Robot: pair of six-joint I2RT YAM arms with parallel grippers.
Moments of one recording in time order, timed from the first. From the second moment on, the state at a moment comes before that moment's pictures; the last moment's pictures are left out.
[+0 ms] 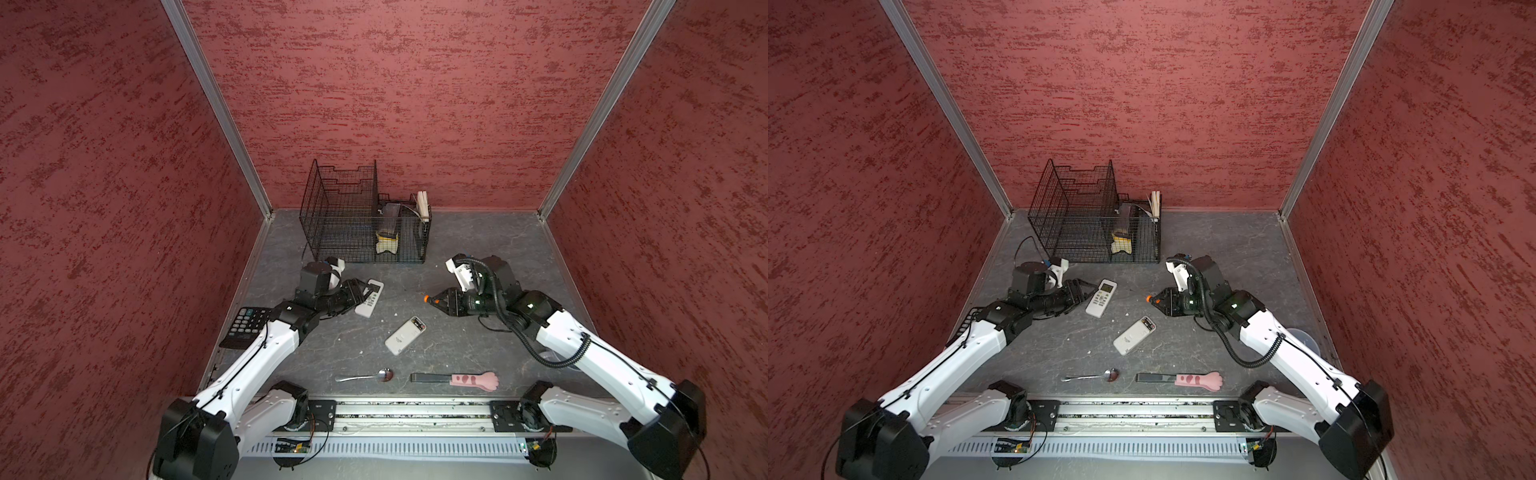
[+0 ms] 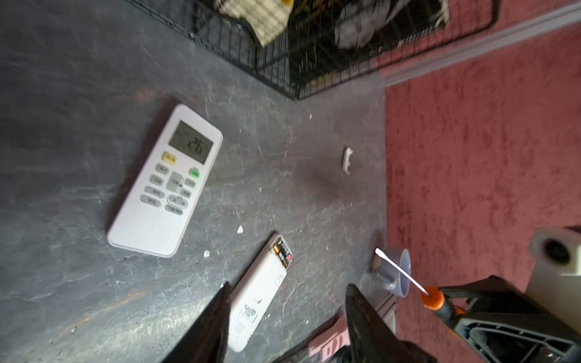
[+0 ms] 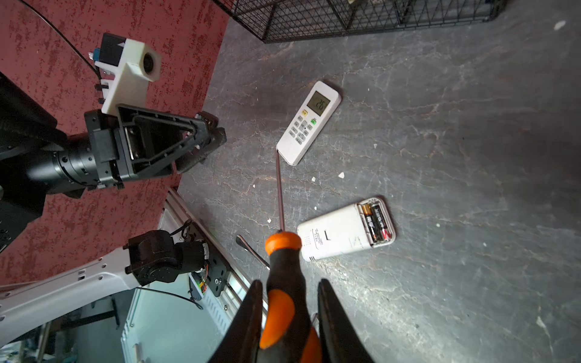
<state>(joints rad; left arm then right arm) -0.41 1.08 0.72 -0.36 0.41 -0.78 0.62 1.10 0.92 -0.53 -0.42 0.62</state>
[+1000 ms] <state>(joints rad) -0.91 1.56 0.92 -0.61 0.02 -0.34 0.61 0.90 0.82 -0.70 -0.26 0.91</state>
